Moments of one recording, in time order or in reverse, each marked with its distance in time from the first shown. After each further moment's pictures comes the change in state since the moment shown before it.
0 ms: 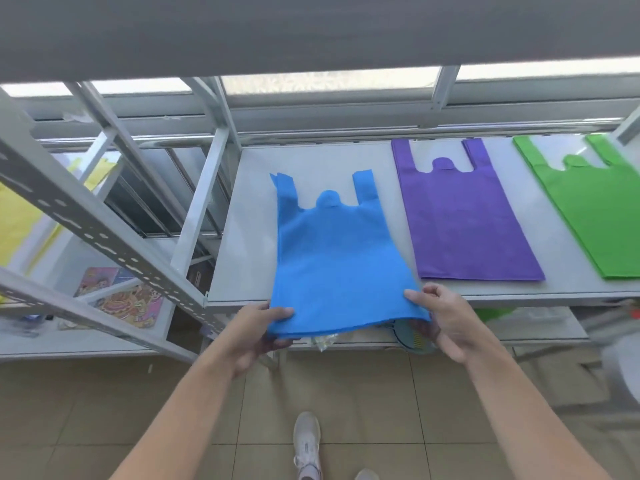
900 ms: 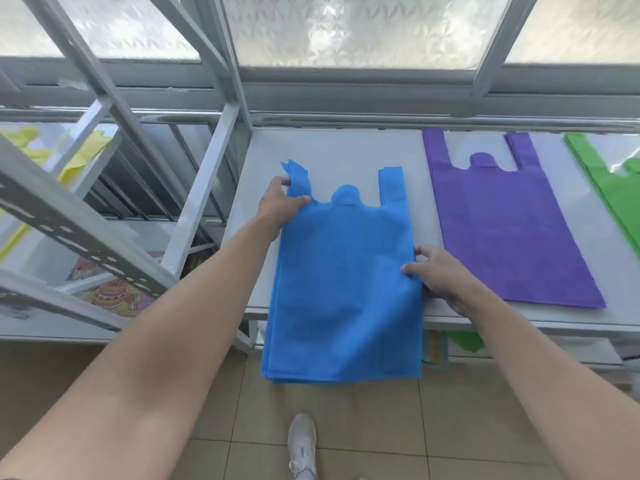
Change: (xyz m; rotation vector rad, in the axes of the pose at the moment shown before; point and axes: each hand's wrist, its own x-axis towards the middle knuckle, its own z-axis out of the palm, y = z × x) left_hand 0.181 0.151 0.005 0.387 0.335 0.359; right_hand 0.120 -0.038 0.038 -0.690 -0.027 0.002
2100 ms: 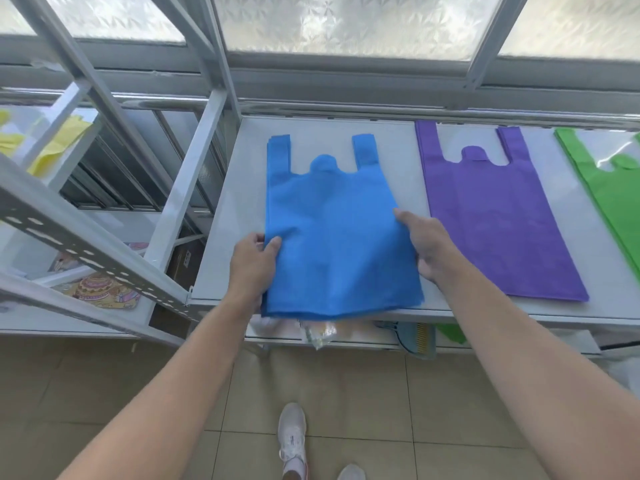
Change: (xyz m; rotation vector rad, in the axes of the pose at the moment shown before) left_hand -0.115 -0.053 -0.001 -0.108 0.151 -0.055; right_hand 0.013 -0.042 0.007 0.496 0.133 -0.060
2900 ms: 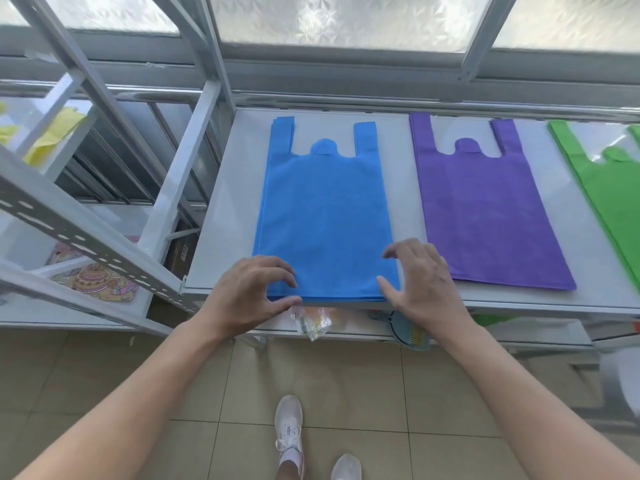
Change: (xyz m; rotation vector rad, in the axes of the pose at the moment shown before) left_hand -0.031 -0.036 -0.034 0.778 -0.378 0.937; right_hand -0.071 0.063 -0.034 -1.193 0.075 -0.761
